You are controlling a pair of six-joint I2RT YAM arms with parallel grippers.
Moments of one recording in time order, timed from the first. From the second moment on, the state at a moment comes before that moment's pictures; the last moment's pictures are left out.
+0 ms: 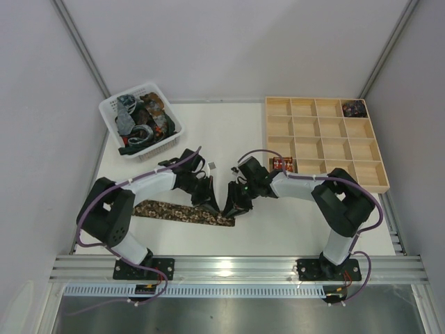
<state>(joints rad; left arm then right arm) -0.51 1.59 0.89 -0.54 0.64 -0.55 0.77 1.77 0.96 -0.20 -0.60 0.80</state>
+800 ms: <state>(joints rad) -0.56 1.68 0.85 -0.46 0.68 -0.57 0.73 1.66 0.94 -0.24 -0.60 0.74</state>
